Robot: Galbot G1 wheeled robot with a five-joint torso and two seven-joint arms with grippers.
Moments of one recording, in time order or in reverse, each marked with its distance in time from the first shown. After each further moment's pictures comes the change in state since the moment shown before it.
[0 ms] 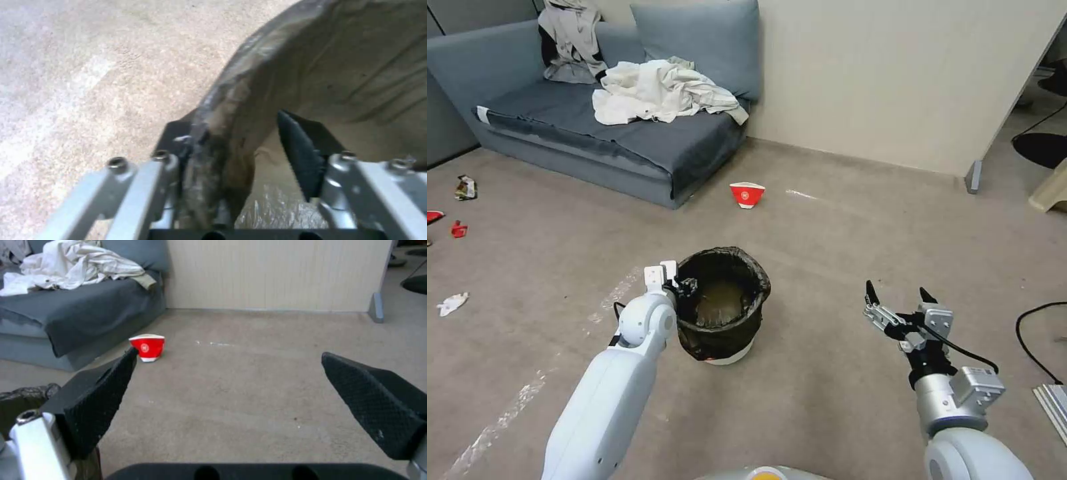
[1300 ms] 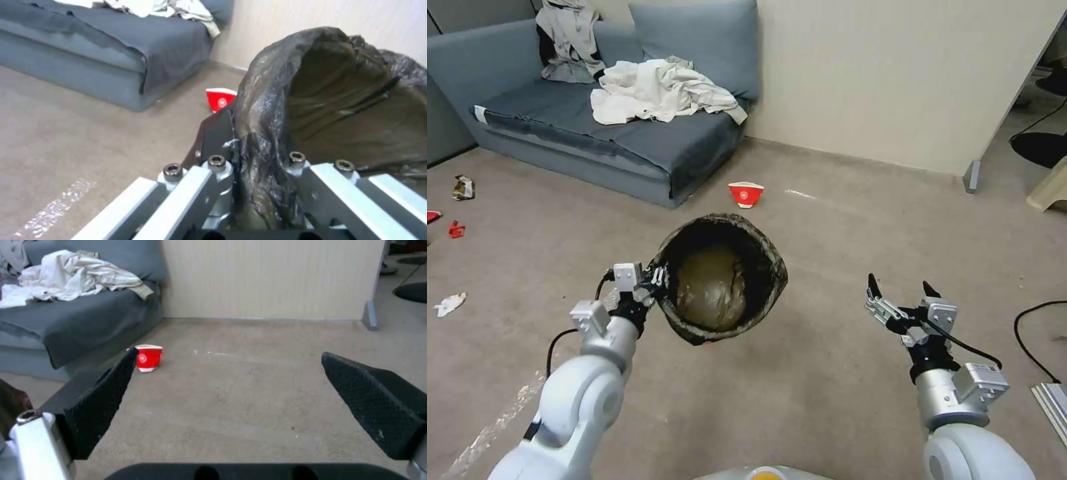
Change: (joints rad) left arm 0.507 0.083 -0.217 -0.581 0.081 -0.442 0.272; right arm 0.008 0.015 -0.002 0.026 -0.006 -0.002 0.009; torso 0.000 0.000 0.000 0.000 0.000
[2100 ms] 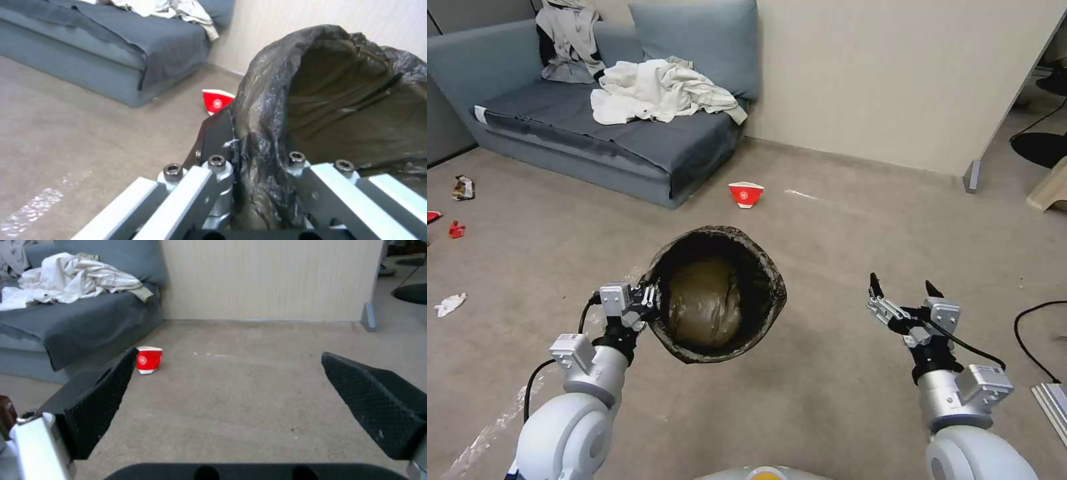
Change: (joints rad) left arm 0.113 -0.047 -0.067 -0.045 -0.038 -0.045 0.069; right arm -0.006 0.002 0.000 0.006 0.000 0.004 0.000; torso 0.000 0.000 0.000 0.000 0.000
